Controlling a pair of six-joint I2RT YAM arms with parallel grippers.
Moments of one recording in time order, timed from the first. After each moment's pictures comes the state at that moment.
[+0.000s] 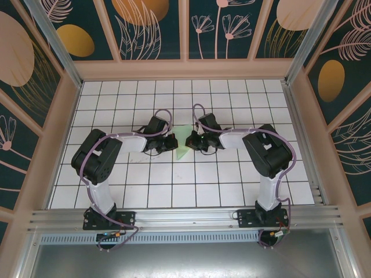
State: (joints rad) left arm -0.52 1.86 0.92 -0.02 0.36 -0.68; right arm 0.60 1.91 0.99 0.01 -0.47 0.85
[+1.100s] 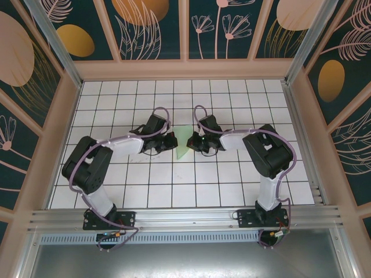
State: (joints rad) left arm -0.57 1.71 0.90 -0.10 0.34 -0.76; right arm 0.60 1.90 0.96 0.03 -0.42 0.89
